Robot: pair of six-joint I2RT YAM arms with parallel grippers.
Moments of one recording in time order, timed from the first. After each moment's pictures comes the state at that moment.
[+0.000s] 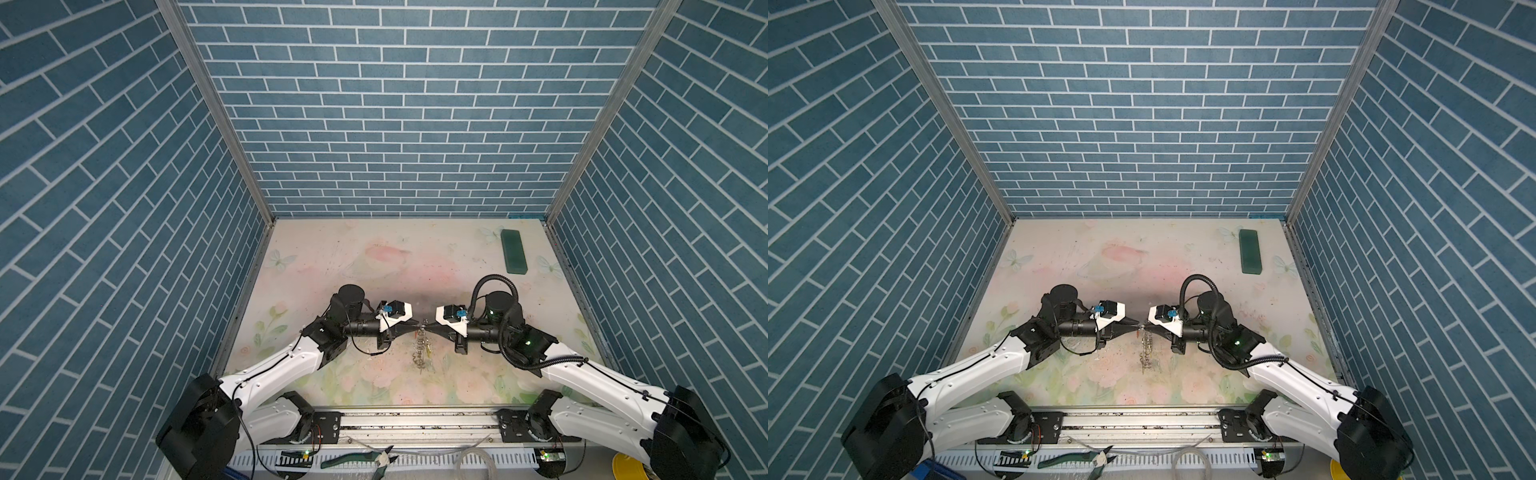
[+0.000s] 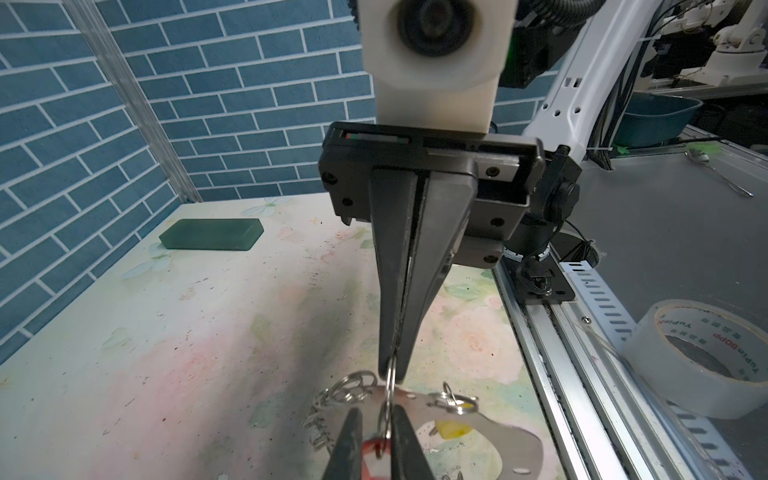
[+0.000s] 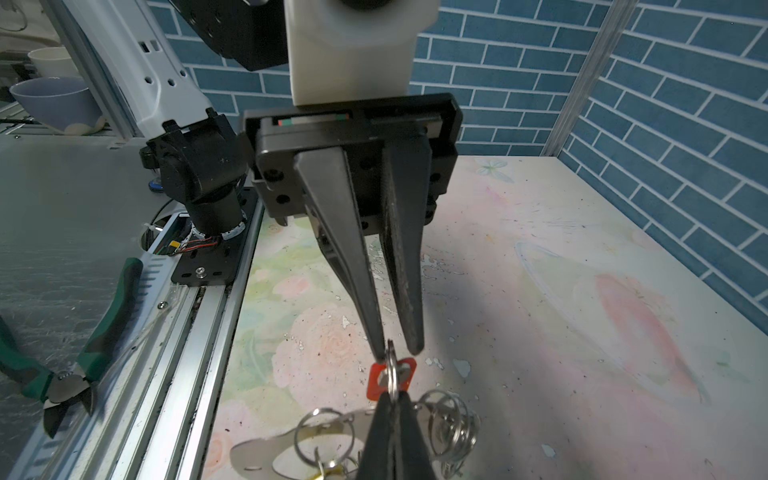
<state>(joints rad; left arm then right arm) -0.64 1.13 0.54 0.25 0.81 0.35 0.77 1.01 0.51 0.16 -0.66 -0.33</state>
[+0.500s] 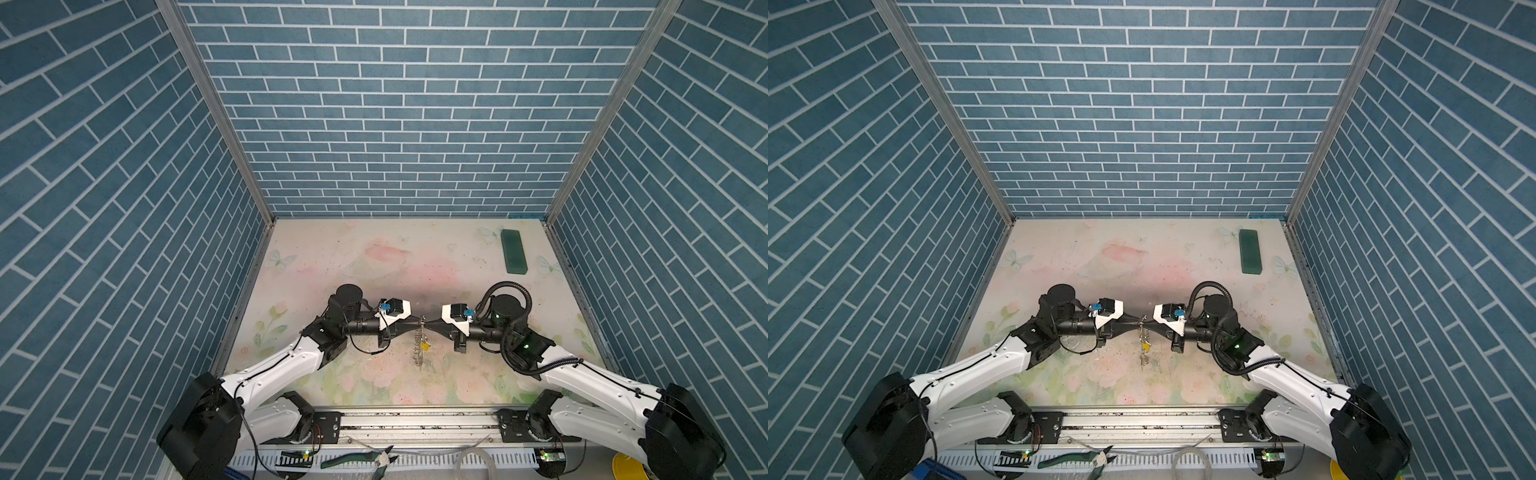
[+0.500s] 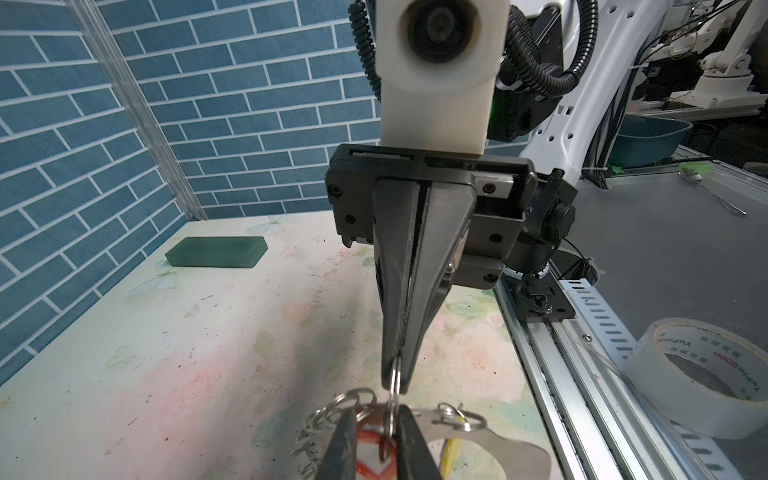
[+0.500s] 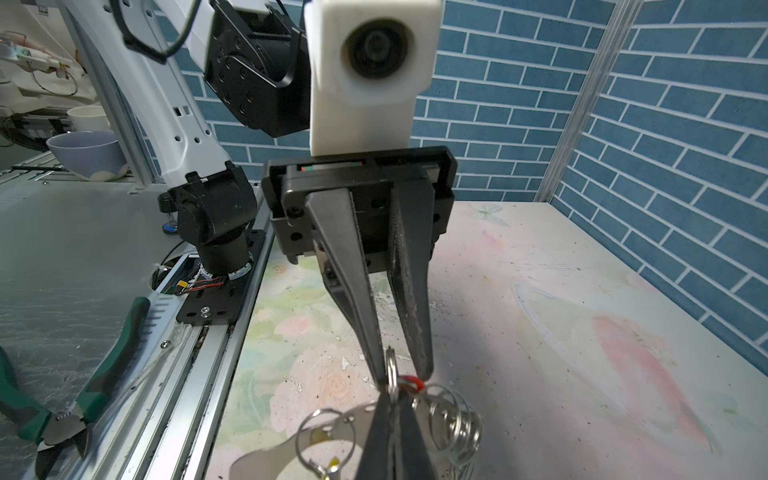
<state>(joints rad) -0.64 1.14 0.54 0.33 0.84 0.31 0.75 1.04 0.46 0.39 -0.73 -0.25</state>
